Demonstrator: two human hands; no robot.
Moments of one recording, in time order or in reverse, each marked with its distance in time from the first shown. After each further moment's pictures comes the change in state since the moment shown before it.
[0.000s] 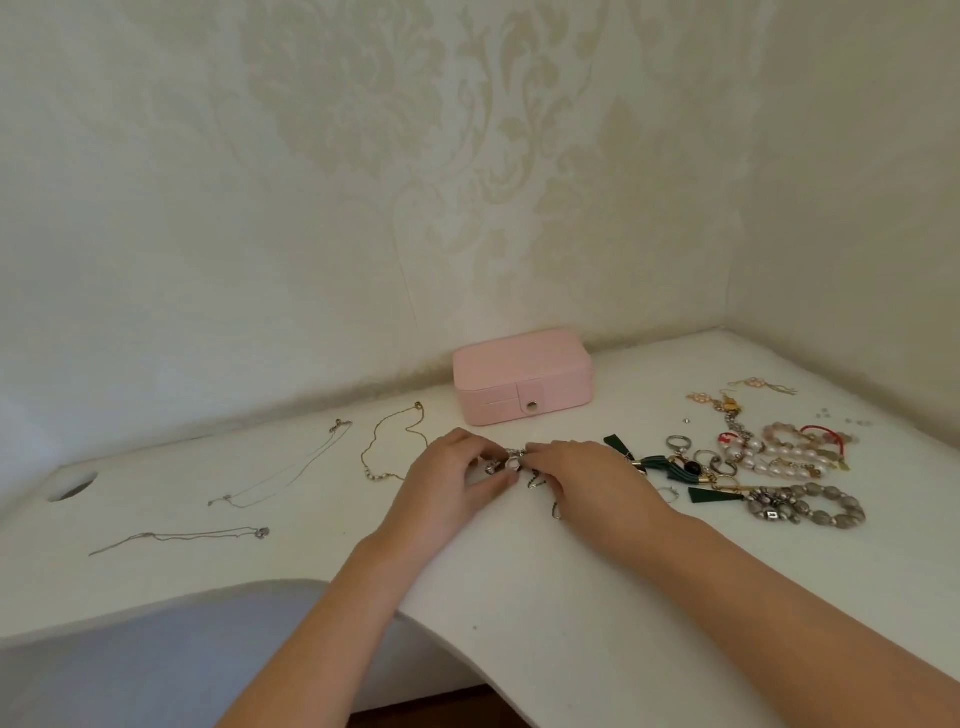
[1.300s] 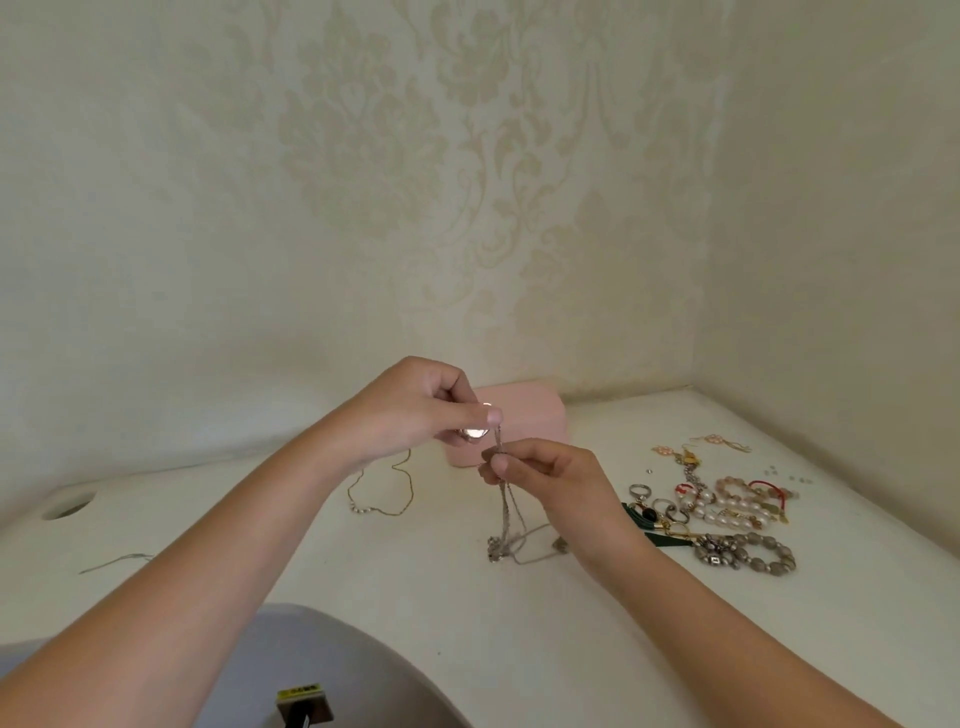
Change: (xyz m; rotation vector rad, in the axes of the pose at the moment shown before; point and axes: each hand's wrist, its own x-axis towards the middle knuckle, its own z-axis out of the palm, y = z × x) left_hand 0.025 0.105 -0.111 -0.368 -0.201 -0.149; right_hand -0.020 -0.019 -0.036 1.376 0.286 -0.002
